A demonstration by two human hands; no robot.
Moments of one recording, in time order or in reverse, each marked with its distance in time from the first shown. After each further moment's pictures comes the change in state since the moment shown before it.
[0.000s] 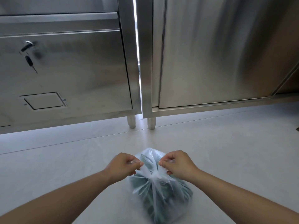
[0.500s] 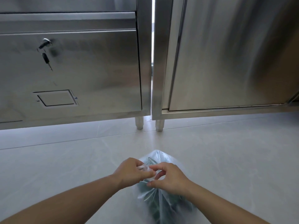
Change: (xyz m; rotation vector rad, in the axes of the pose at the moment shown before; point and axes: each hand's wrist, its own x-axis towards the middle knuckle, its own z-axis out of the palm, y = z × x) left_hand -0.003 -0.006 0.003 0.060 -0.010 -0.093; right_hand 0.003 -0.002 0.051 -0.092 -0.209 -0.160
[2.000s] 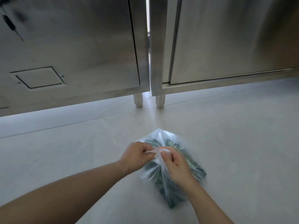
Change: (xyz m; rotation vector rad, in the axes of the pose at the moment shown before) left_hand 0.019 -0.024 0.020 0.198 0.007 0.291; right_hand -0.010 0.038 0.050 0.439 0.366 -0.092
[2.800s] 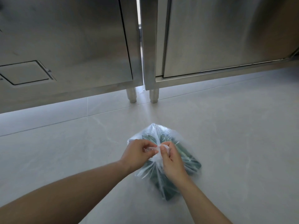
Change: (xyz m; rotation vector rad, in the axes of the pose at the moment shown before) left_hand -0.003 0.001 0.020 -0.159 -0.002 -0.086; right_hand -0.006 0.012 0.010 -0.008 0.130 0.104
